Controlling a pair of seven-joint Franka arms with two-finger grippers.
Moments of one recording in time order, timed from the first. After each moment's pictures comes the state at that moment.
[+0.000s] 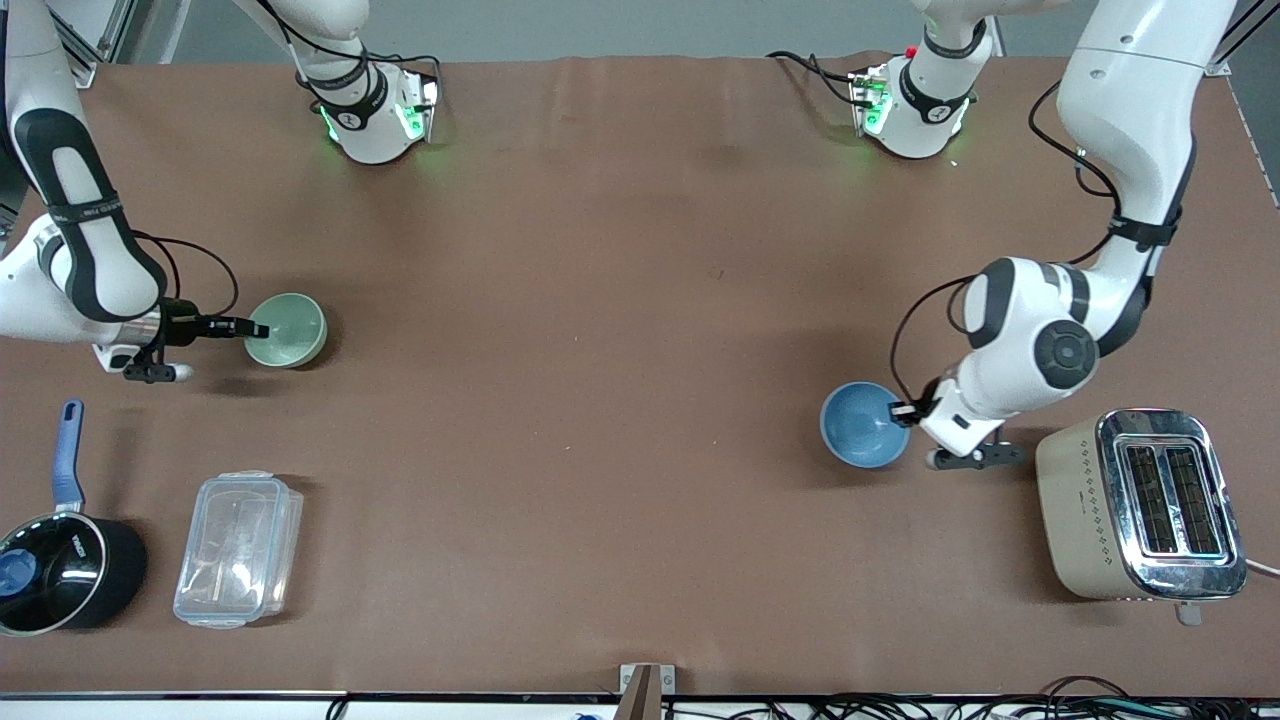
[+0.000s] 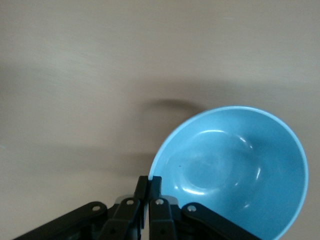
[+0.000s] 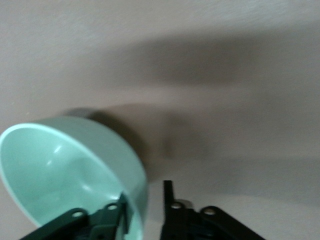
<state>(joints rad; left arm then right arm) 0.04 0.49 -0.29 -1.89 0.01 2.33 -0.33 -0.45 0.42 0.02 -2.14 0.26 2.12 -0.53</state>
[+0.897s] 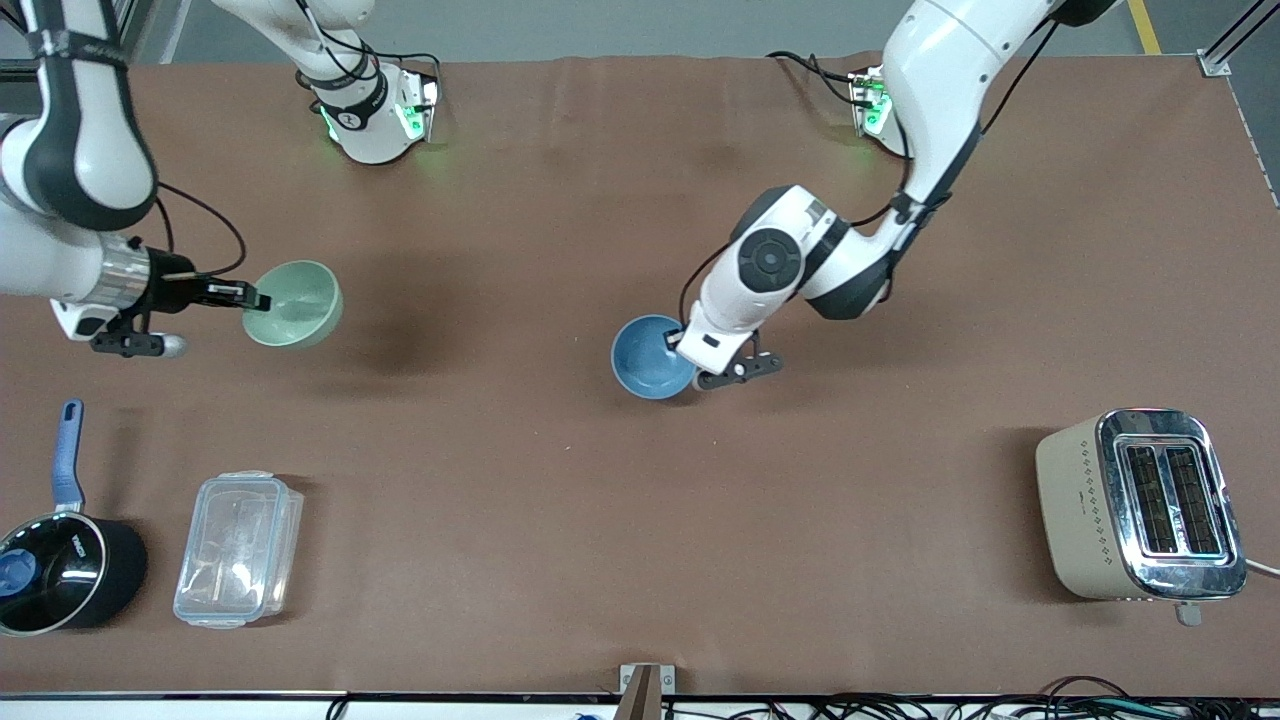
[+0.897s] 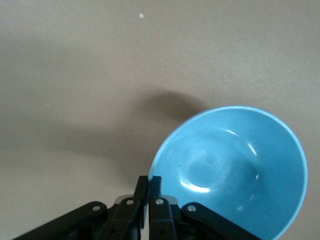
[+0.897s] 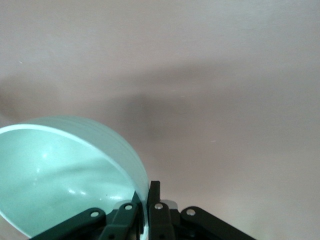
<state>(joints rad) -0.35 0.59 -0.42 -1.79 0.05 2.38 -1.02 -0.13 0.02 0.03 -2.10 0.27 1.85 -0.05</state>
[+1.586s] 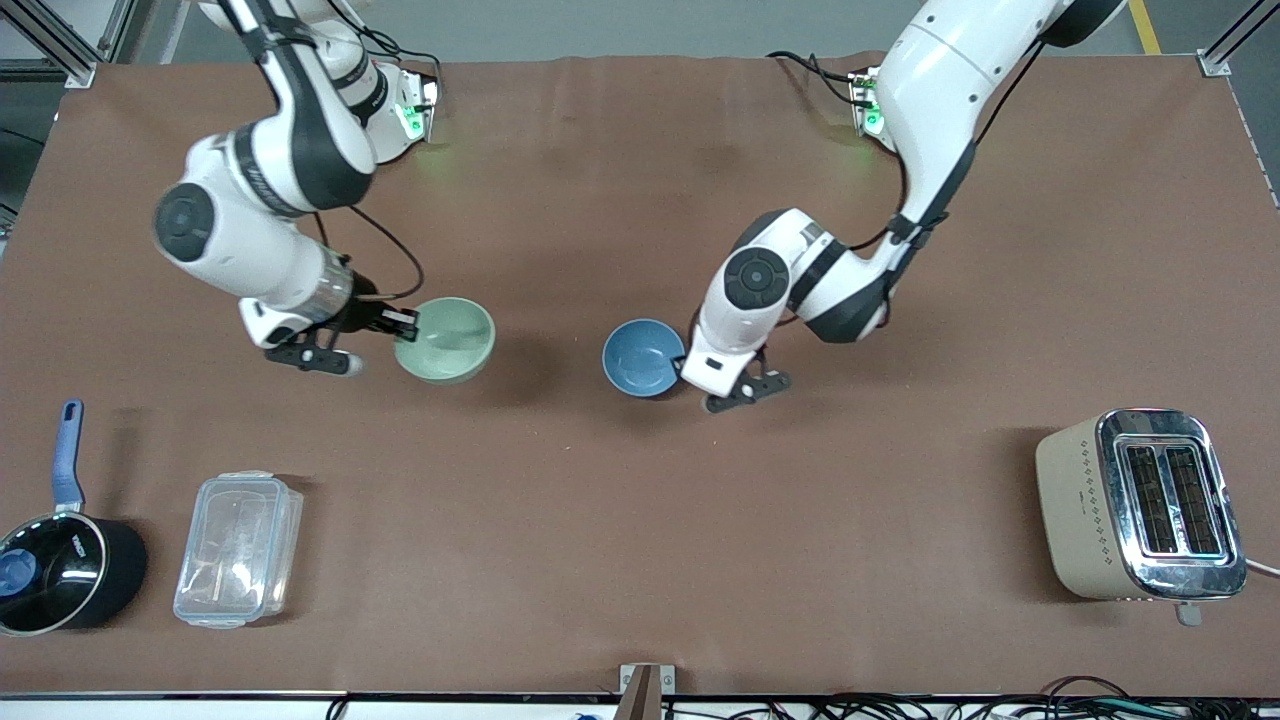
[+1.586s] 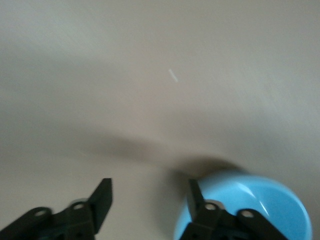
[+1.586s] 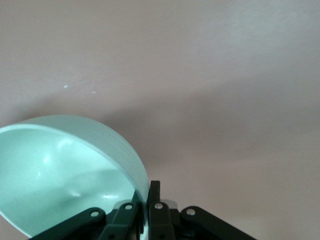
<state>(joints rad) -0.34 0.62 -0.34 -1.64 0.22 2.19 -1.08 0.29 0.11 0.03 -2.10 0.27 2.19 0.42</state>
